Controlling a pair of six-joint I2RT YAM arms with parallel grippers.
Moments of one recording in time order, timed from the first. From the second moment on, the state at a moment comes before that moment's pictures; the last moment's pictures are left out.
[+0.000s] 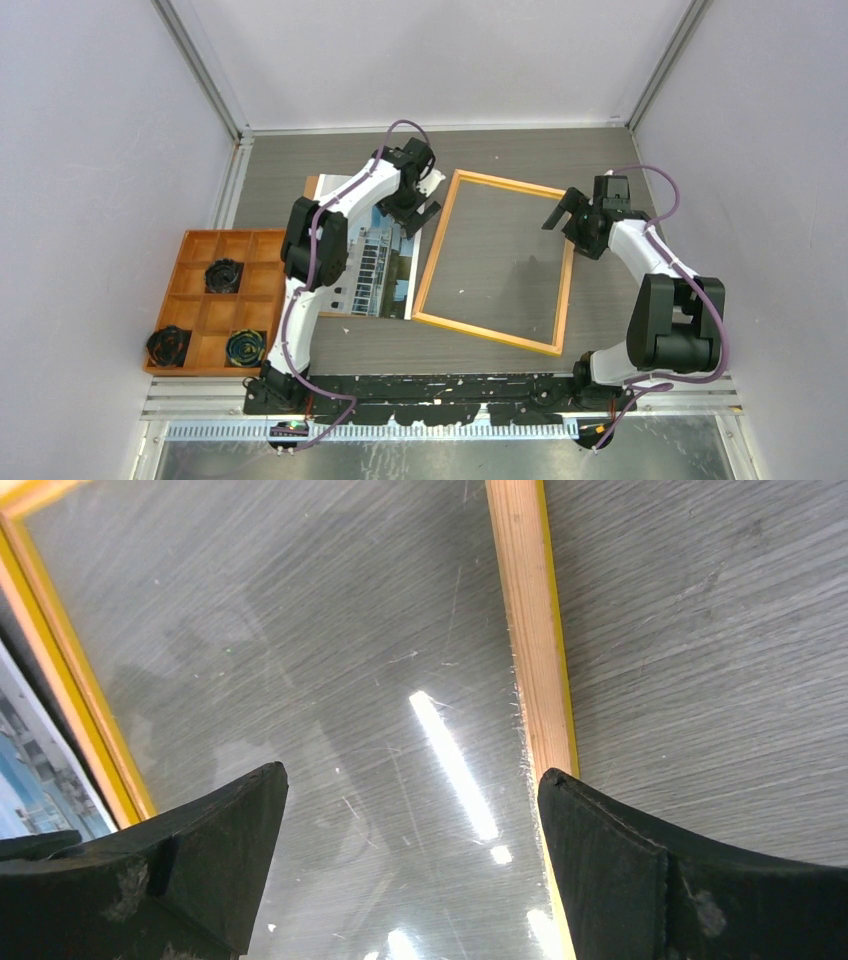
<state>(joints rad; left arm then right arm) -0.53 2.27 1.98 -1.02 -0.05 0.24 -0.09 1.44 0.91 -0.42 -0.11 0.54</state>
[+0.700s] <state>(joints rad) -0.06 2.14 2.08 -1.10 -0.04 0.26 0.65 2.03 1.67 -0.36 0.14 0.72</state>
